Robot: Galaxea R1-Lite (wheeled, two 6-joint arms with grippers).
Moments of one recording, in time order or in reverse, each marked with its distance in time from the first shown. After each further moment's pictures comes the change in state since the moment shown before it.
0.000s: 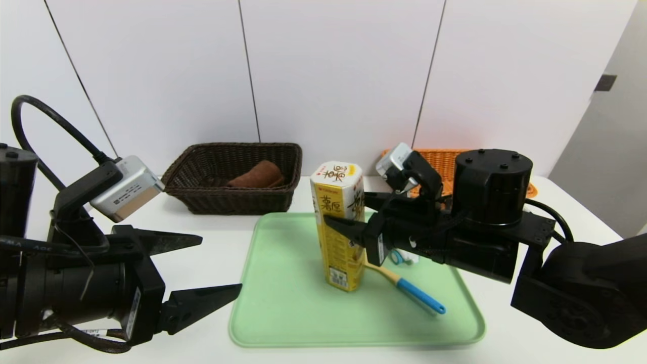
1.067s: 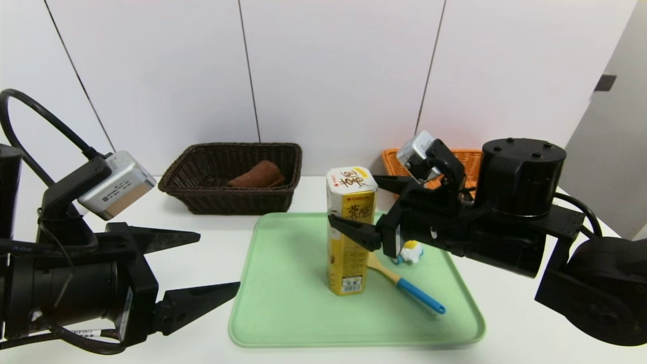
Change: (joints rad) left arm -0.004 -0.019 -0.005 0.002 0.001 -0.001; right arm -0.038 -0.050 0.016 0.014 0.020 -0.008
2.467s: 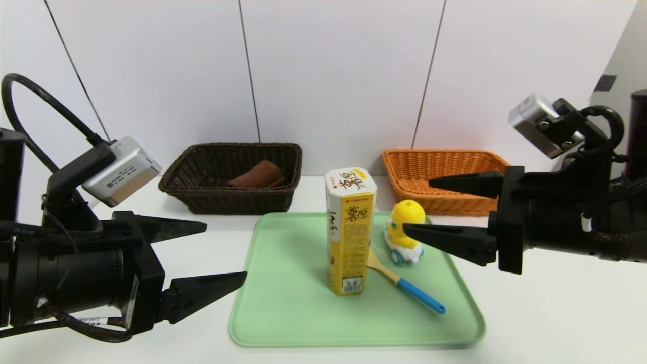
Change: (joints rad) left arm -0.016 0.017 -0.041 -0.002 -0.003 0.005; right arm -0.116 -0.360 -0.073 0.602 0.127 0.007
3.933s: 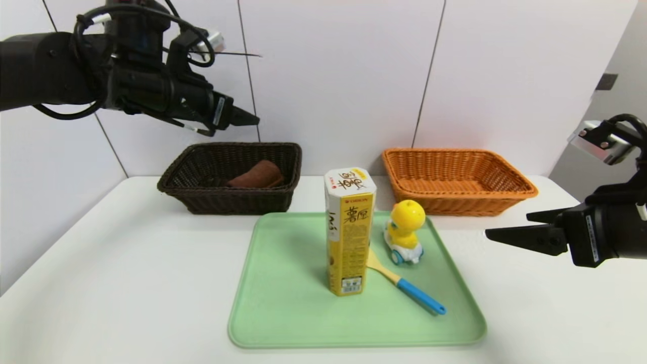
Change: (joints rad) left arm 0.309 0.713 -1.032 0.254 -0.005 0.161; right arm -0.298 -0.087 -0.101 0.524 -0.133 0.110
